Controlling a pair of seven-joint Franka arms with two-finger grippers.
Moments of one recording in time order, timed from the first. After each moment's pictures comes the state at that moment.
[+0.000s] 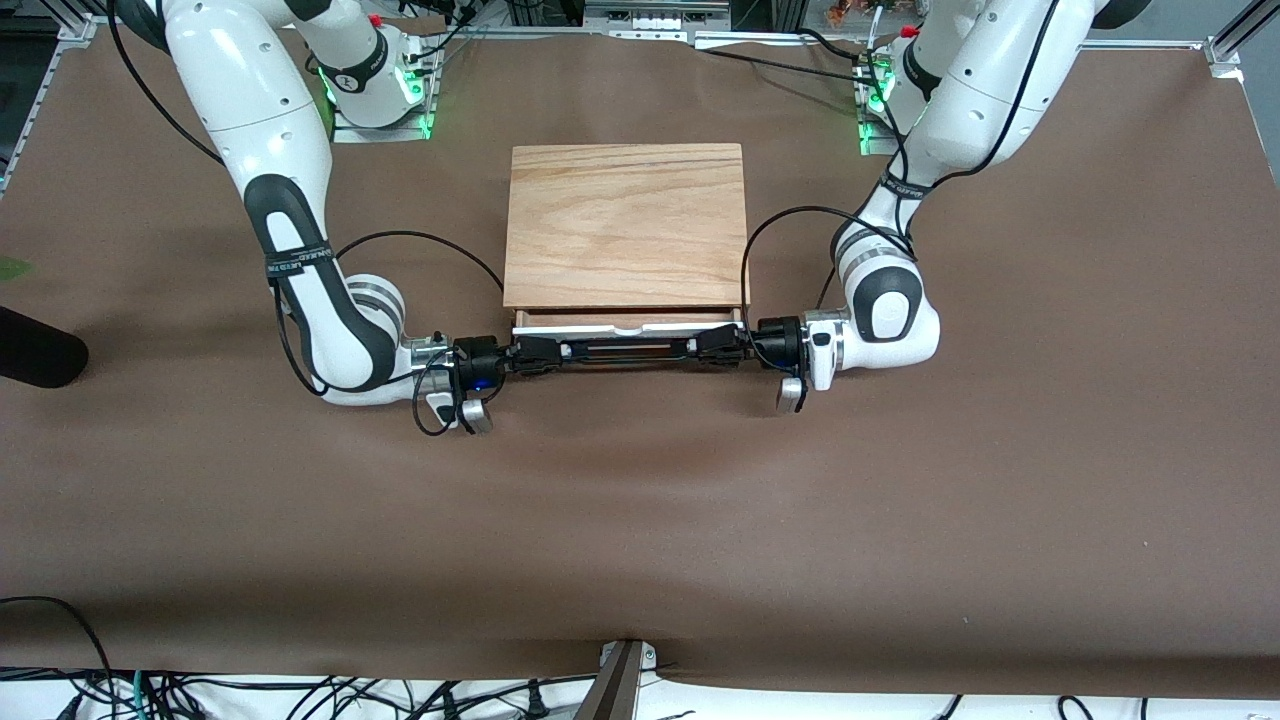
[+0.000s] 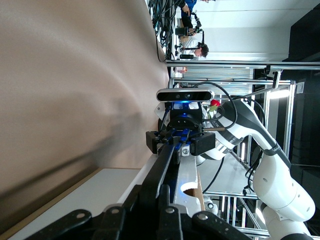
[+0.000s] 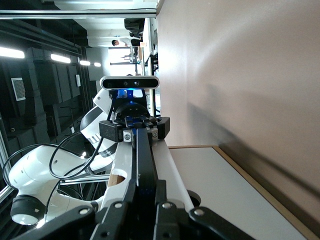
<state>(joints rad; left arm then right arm) -0.29 0.67 -0.09 -1.87 -1.82 1.96 0.97 0.27 0.77 0.03 -1.69 1.58 1.77 -0.84</state>
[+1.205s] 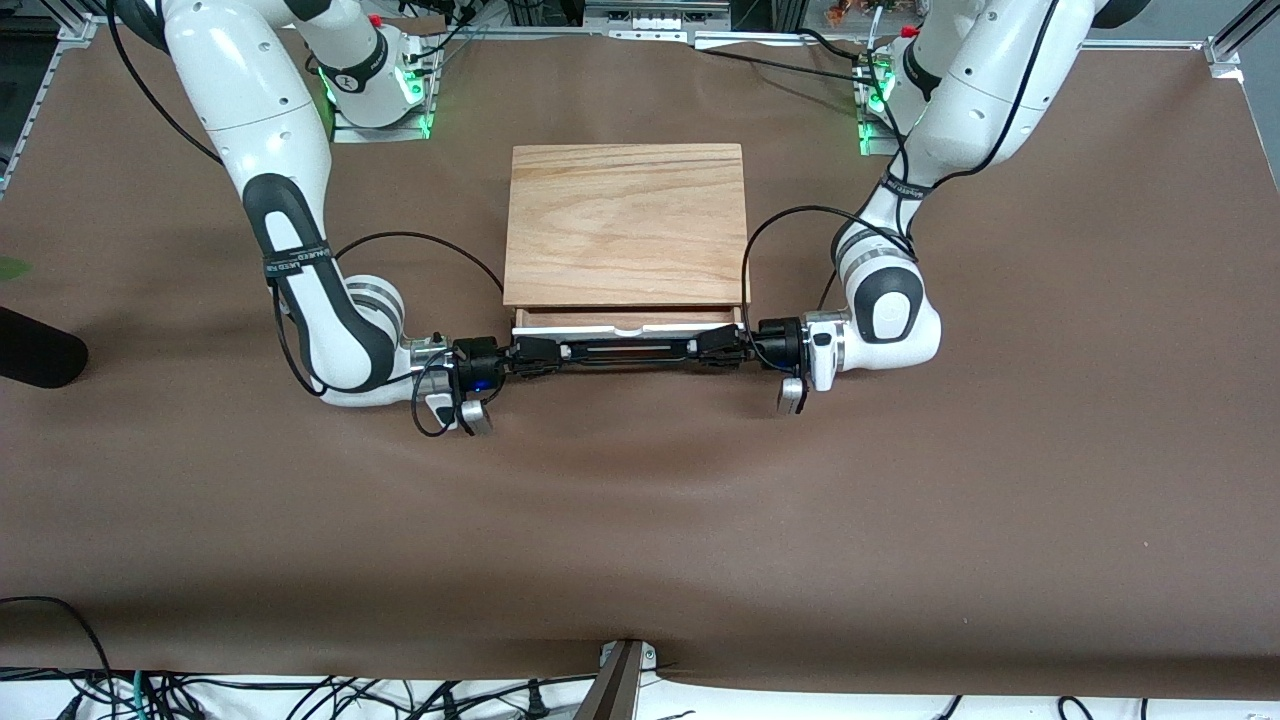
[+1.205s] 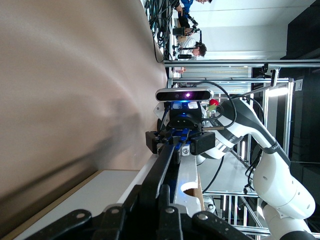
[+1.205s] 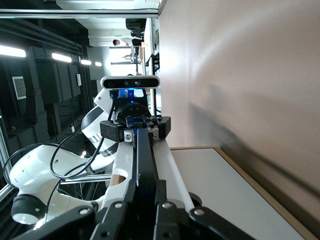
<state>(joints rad) -0.29 0.67 -0.09 -1.87 -1.82 1.95 0.99 0.27 0.77 0.03 -1.68 1.58 1.77 -0.84</state>
